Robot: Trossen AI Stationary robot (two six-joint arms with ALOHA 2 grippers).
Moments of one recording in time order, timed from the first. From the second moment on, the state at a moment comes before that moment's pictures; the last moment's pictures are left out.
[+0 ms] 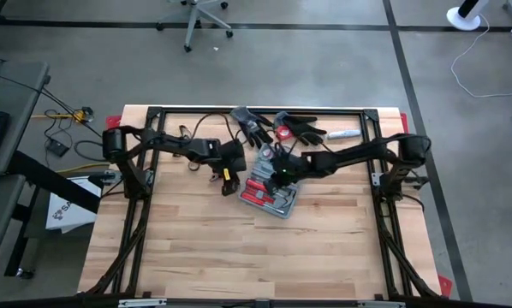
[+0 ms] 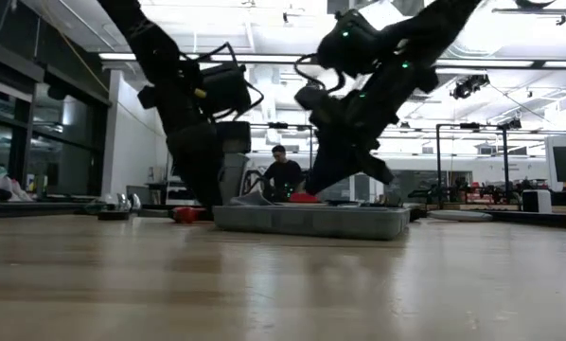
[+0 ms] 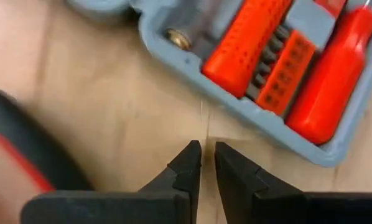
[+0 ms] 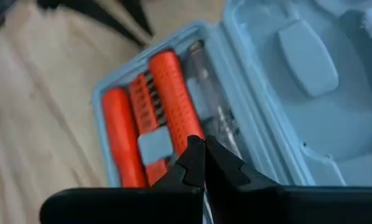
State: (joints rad) left arm 0.26 1.75 0.89 -0.27 0.26 0.03; right arm -0.07 1.78 0.98 -0.10 -0.01 0.79
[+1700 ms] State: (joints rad) left arm 0.18 1.82 0.99 0.02 0.44 0.20; right arm 0.13 1.79 1.04 -0.39 0.21 1.10
